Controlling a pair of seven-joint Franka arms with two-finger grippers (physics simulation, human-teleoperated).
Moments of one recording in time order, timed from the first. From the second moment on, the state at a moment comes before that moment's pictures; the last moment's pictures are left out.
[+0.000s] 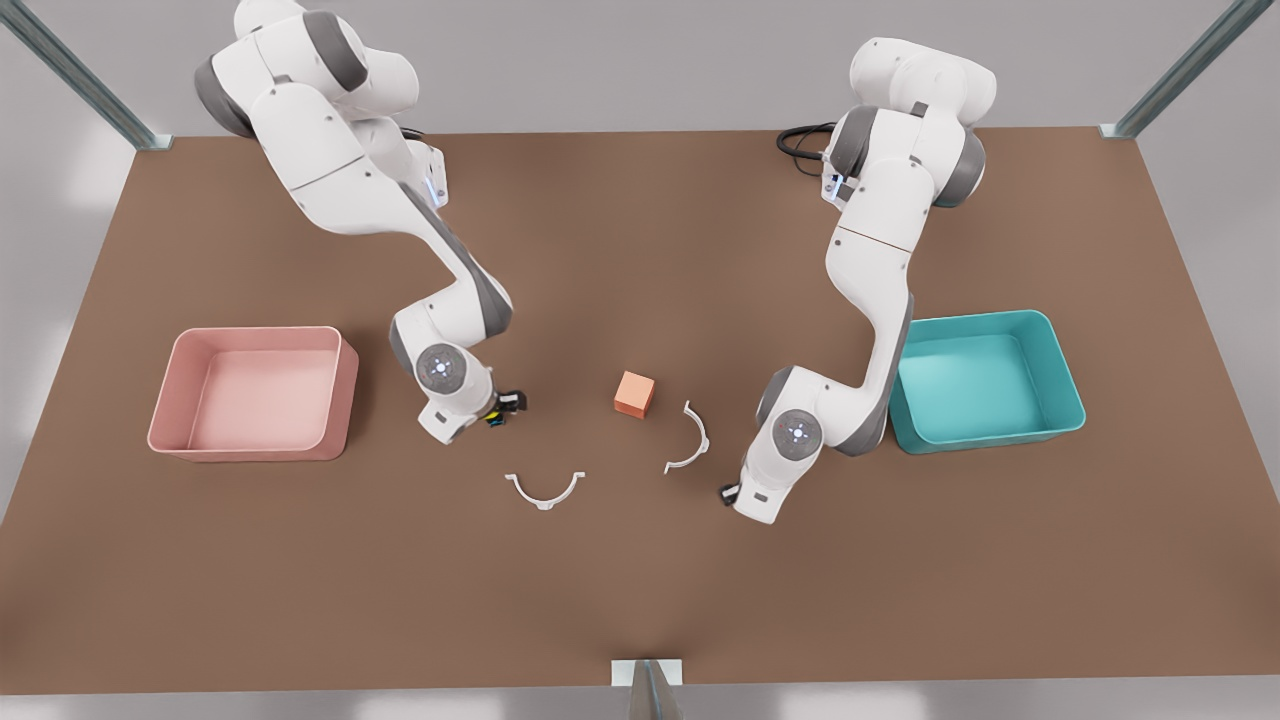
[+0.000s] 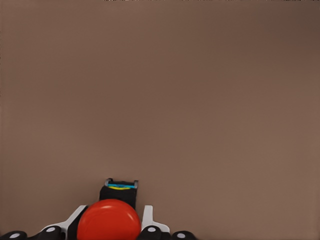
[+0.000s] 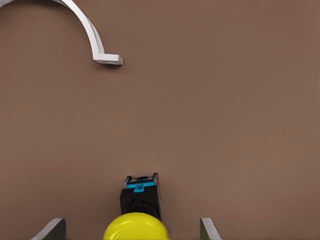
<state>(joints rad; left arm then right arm) -0.43 0.92 -0.01 -1.31 -0.02 2.31 -0.80 0.13 0.51 0.30 -1.95 -0.15 2.32 0.45</state>
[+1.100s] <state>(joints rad) 0.14 0.19 0.02 -2.05 -0.02 2.14 -0.33 0.09 0.54 0.31 -2.07 -0.28 2.58 0.58</state>
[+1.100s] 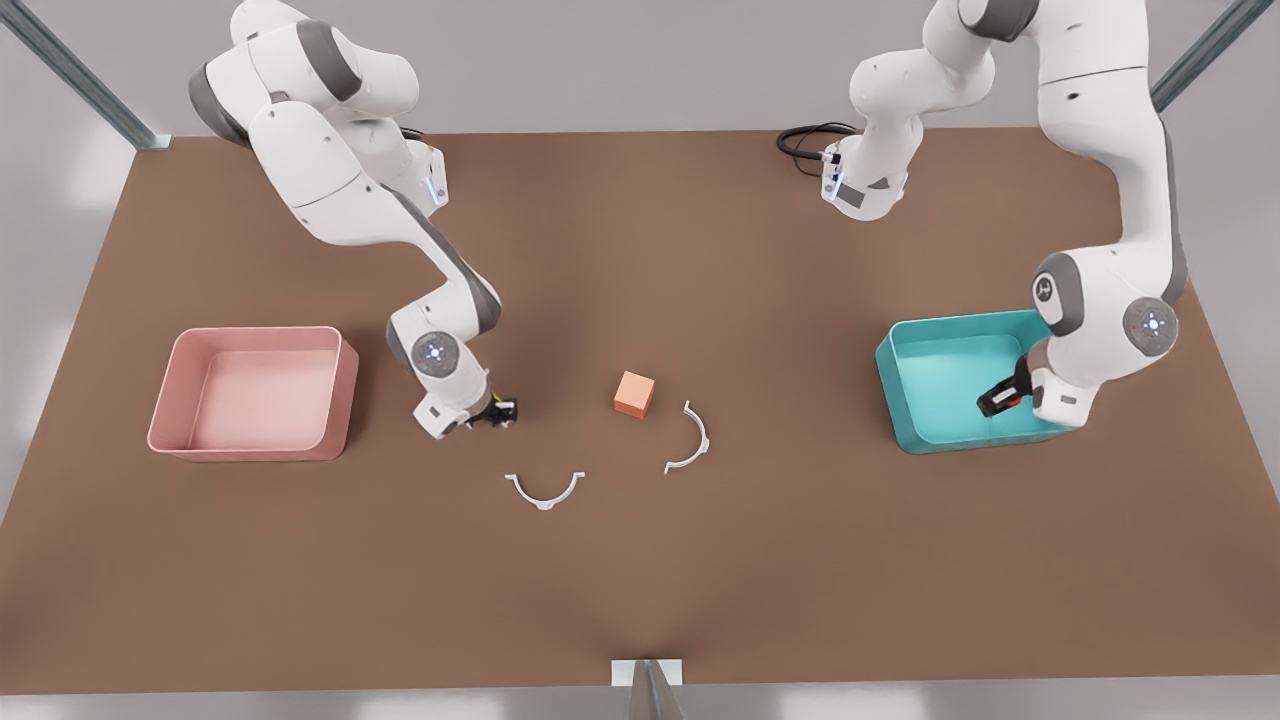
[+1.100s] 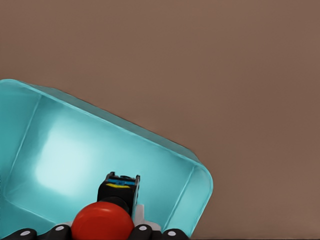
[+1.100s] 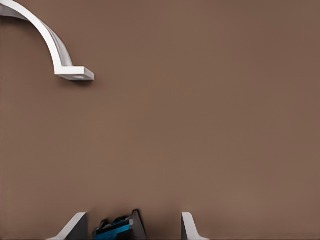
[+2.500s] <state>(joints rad) -0.02 0.16 0.02 -1.43 -0.02 1.61 0.03 -0.76 0.47 0.58 -1.93 -0.24 2.18 -0.04</state>
